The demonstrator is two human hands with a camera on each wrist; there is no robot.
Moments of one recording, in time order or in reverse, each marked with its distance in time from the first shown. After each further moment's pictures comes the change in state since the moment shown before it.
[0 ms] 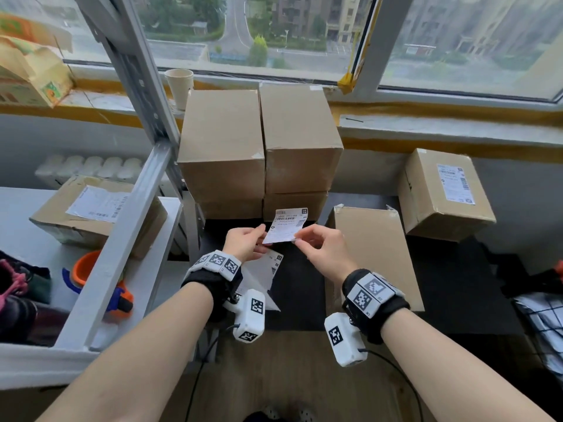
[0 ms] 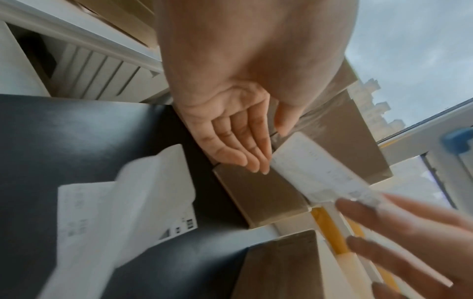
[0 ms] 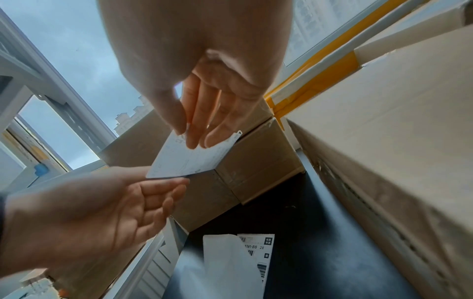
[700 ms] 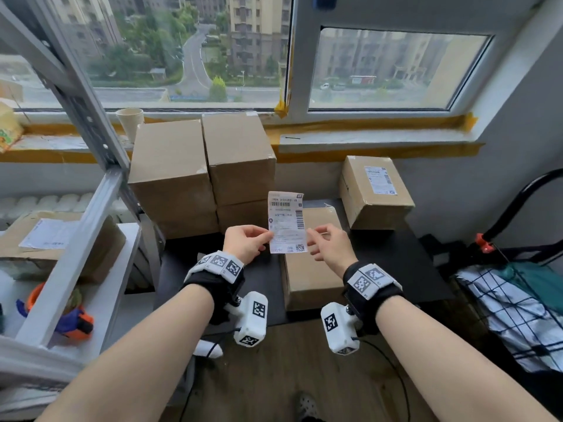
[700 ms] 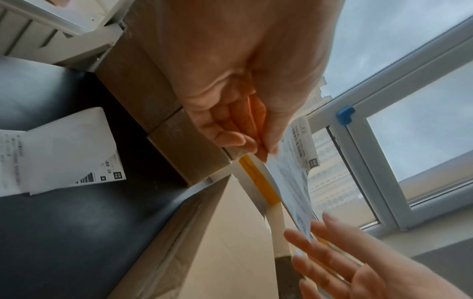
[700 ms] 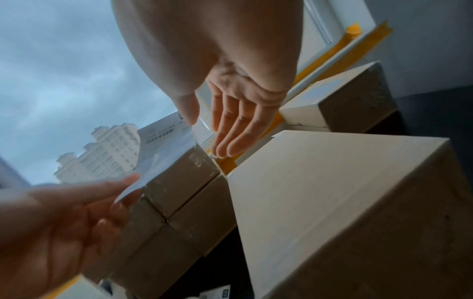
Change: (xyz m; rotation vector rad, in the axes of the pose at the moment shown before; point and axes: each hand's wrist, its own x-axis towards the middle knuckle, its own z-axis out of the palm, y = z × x) left_hand -0.077 0.029 0.082 0.147 -0.083 0.337; right_hand -0.056 0.016 -0.096 0.188 0.227 0.310
